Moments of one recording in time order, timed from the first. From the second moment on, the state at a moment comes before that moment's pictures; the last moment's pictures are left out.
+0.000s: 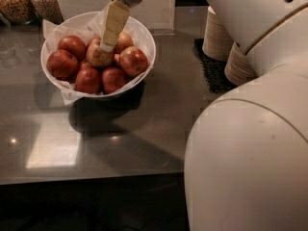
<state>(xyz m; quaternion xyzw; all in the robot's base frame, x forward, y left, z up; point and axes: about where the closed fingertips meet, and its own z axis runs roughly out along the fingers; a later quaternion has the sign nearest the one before) 0.651 0.092 0.990 -0.67 0.69 0.09 0.24</state>
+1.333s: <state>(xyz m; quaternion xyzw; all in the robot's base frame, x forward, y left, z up) 0.661 0.139 0.918 -0.70 0.67 0.15 0.21</state>
